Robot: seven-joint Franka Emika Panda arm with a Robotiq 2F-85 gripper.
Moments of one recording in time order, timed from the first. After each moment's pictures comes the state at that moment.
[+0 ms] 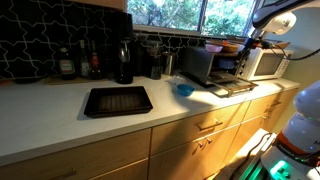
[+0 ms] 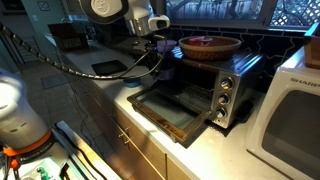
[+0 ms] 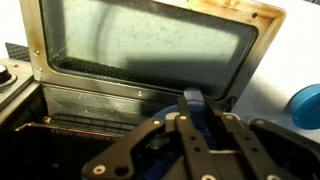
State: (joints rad) arm -0.21 -0.43 -0.39 -2.40 0.00 2.23 -0.65
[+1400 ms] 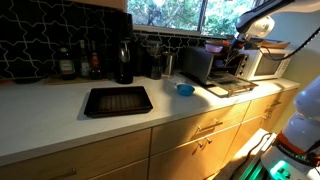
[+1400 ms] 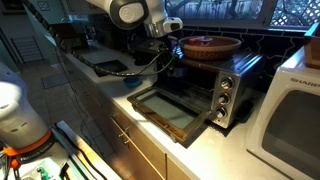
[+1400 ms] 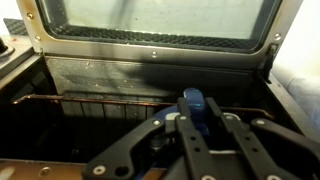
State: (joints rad) arm -0.20 -0.21 -0.34 -2.26 0.05 2.37 -0.49
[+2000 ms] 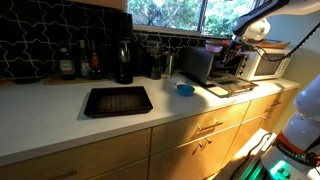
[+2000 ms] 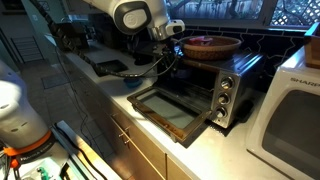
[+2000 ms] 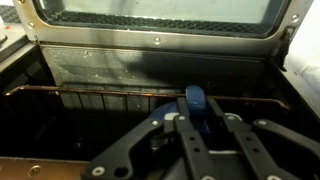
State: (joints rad) arm -0.20 -0.16 -0.33 -2.25 0.08 2.45 -0.49
